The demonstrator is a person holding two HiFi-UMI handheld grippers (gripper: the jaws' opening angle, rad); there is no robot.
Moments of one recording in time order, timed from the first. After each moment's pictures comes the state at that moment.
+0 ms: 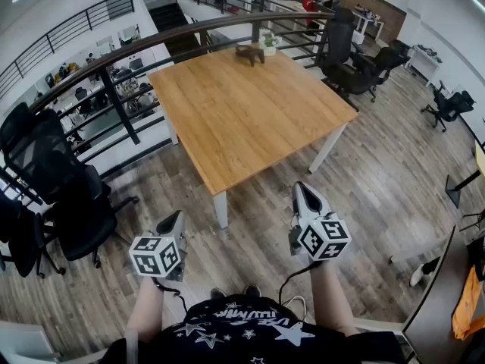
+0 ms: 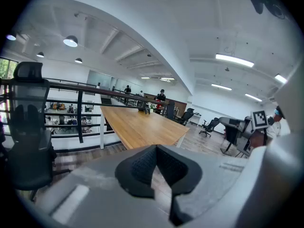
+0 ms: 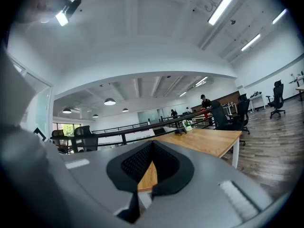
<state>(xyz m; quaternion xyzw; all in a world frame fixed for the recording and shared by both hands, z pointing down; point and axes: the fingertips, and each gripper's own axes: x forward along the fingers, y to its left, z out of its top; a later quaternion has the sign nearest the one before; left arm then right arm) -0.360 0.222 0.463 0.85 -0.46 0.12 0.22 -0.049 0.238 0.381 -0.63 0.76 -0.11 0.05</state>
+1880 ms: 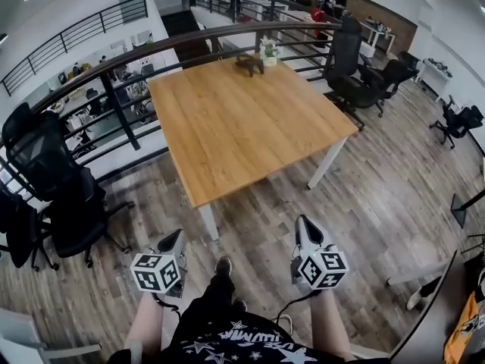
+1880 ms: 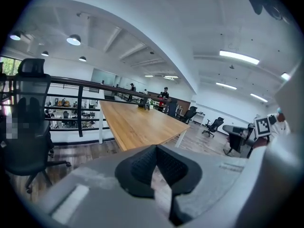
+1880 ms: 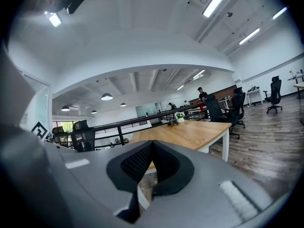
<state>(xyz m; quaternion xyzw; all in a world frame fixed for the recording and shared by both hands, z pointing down) -0.272 0.239 0.497 0.84 -0.48 0.12 0.24 0.055 0.263 0.443 -0.64 0.76 -0.15 0.03</state>
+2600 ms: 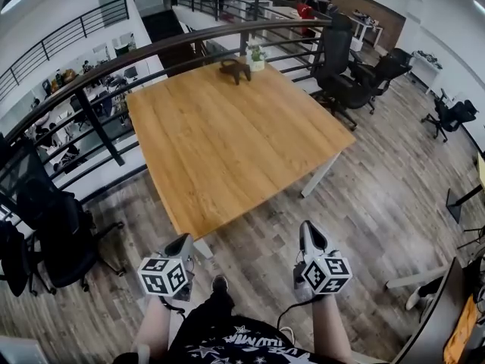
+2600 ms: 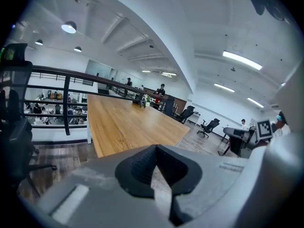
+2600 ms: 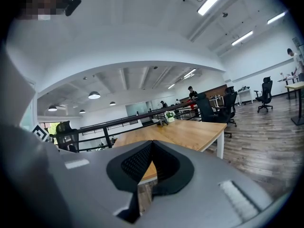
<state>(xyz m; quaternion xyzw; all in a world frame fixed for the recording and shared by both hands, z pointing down) -0.212 0.101 0.514 0.85 -0.44 0.12 0.27 0.105 0.152 0.450 -0.68 0.72 -0.17 0.02</state>
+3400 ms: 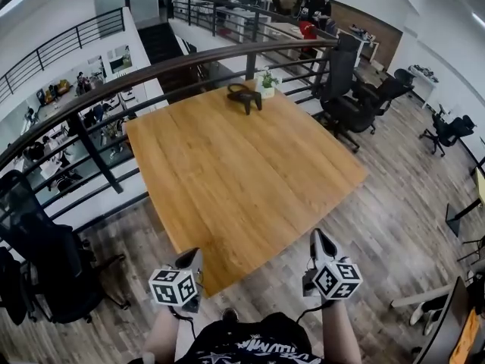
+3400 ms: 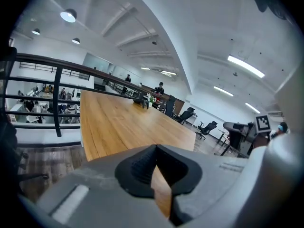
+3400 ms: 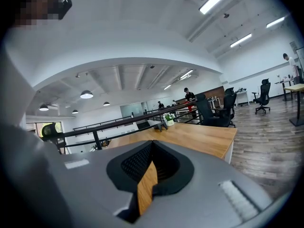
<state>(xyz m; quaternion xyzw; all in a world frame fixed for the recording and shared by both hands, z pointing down) -0.242 -0.057 0.532 0.86 -0.41 0.12 0.30 0.079 -0.004 0.429 -0.70 0.69 -0.17 0.02</state>
